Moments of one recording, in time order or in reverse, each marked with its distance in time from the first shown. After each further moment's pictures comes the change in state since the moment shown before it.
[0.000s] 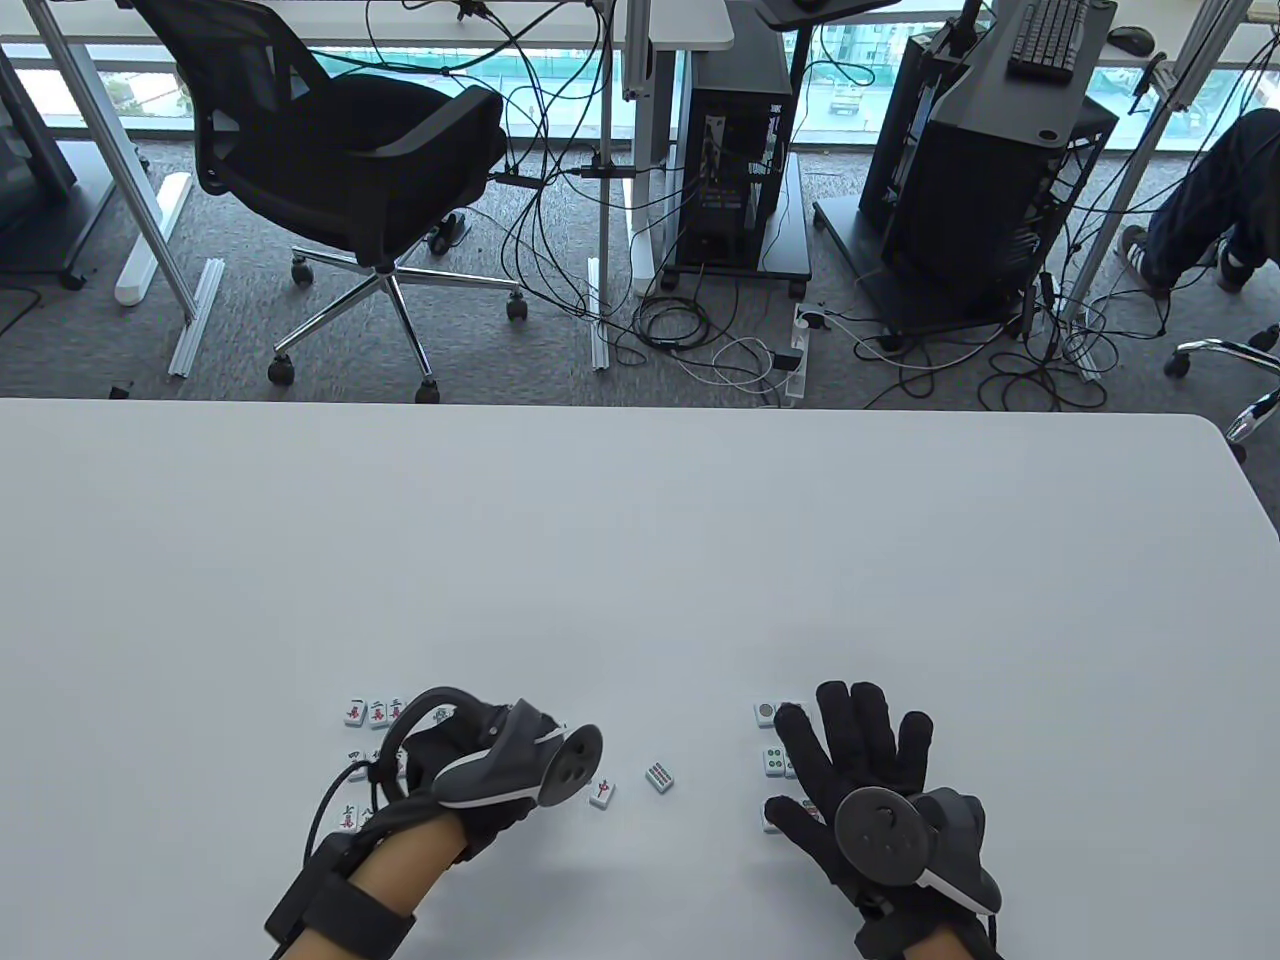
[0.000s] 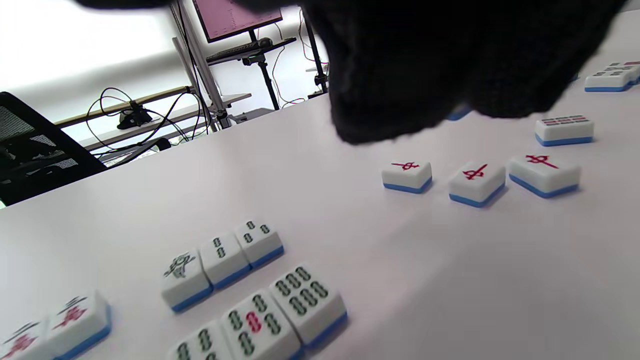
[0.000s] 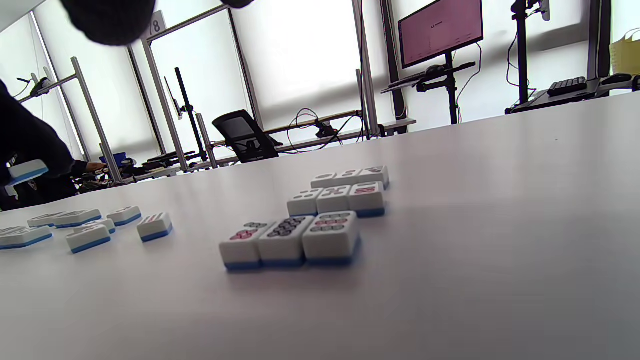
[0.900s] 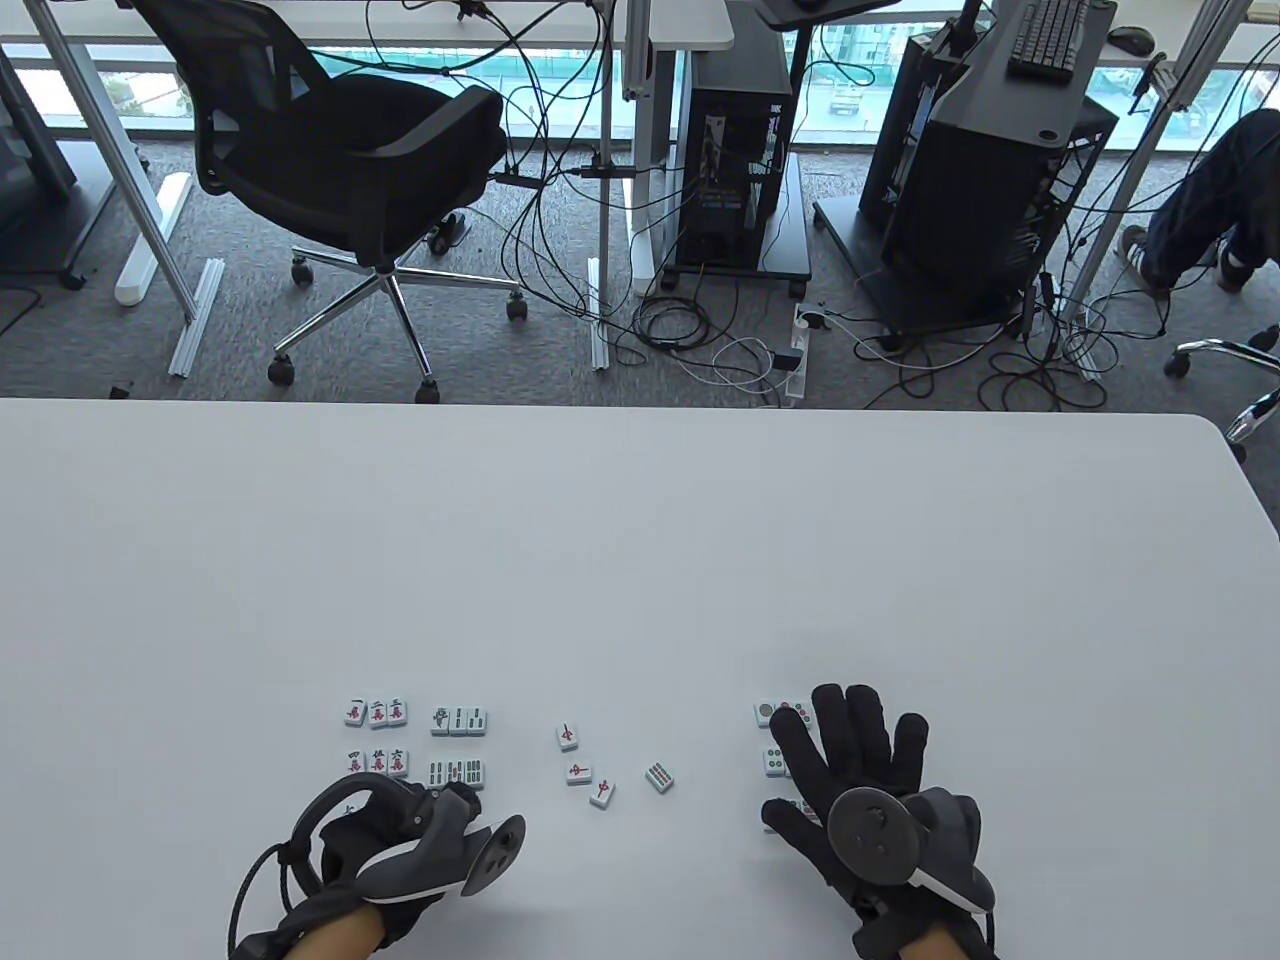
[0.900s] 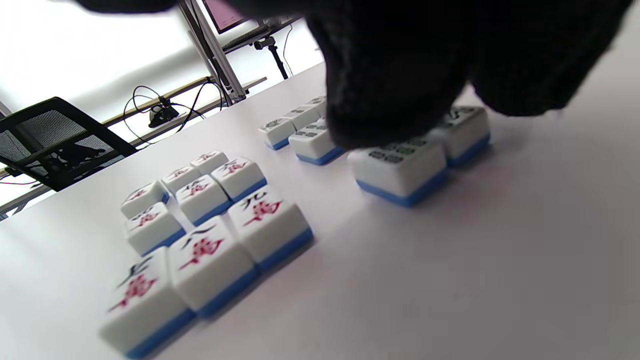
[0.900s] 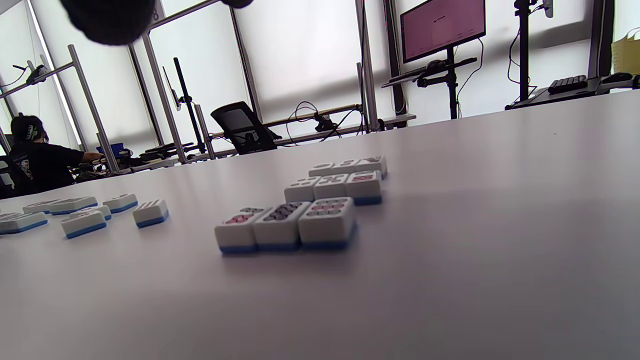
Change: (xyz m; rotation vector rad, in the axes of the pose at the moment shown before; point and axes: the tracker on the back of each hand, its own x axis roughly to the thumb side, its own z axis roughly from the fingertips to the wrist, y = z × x) left_hand -0.005 -0.044 0.042 -0.020 0.033 -0.119; right_hand 0.002 0.002 -0.001 0.019 0.002 0.017
